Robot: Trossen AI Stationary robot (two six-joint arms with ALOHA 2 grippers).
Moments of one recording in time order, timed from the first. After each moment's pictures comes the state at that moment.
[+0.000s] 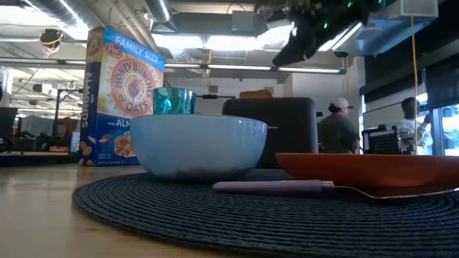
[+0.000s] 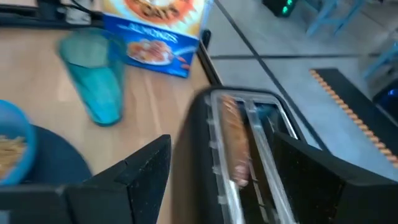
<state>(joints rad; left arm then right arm) -0.08 1.05 1.05 -0.27 -0.57 0.29 -0.50 1.27 1.05 -0.24 -0.10 -0.30</state>
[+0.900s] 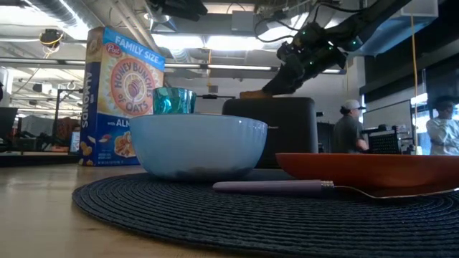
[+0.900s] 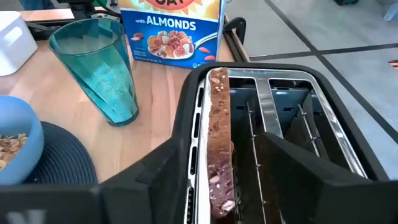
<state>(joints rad) -0.05 1.19 1.05 -0.22 -0.59 0.14 -0.73 1.53 1.05 -0.04 -0.53 -0.32</state>
